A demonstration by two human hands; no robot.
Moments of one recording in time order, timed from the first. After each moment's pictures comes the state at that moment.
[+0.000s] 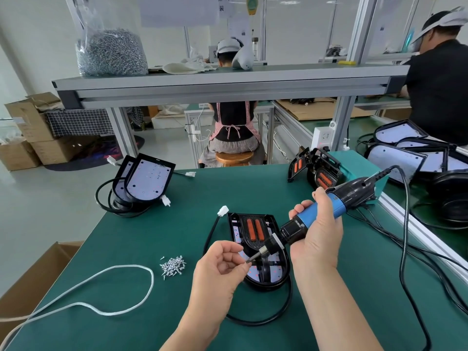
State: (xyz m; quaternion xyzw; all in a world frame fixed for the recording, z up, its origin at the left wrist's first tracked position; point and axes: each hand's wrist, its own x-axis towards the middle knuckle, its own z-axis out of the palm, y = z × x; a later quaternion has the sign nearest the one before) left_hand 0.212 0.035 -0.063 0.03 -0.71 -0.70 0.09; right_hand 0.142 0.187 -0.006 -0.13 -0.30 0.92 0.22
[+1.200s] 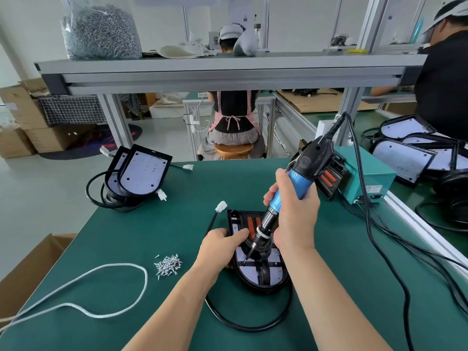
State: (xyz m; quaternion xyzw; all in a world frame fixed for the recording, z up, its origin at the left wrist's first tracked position) left_hand 0.117 0.027 -0.085 0.15 -0.79 -0.59 -0.05; right_hand 0.105 0.160 -0.008 -0.01 -0.46 0.86 0.22
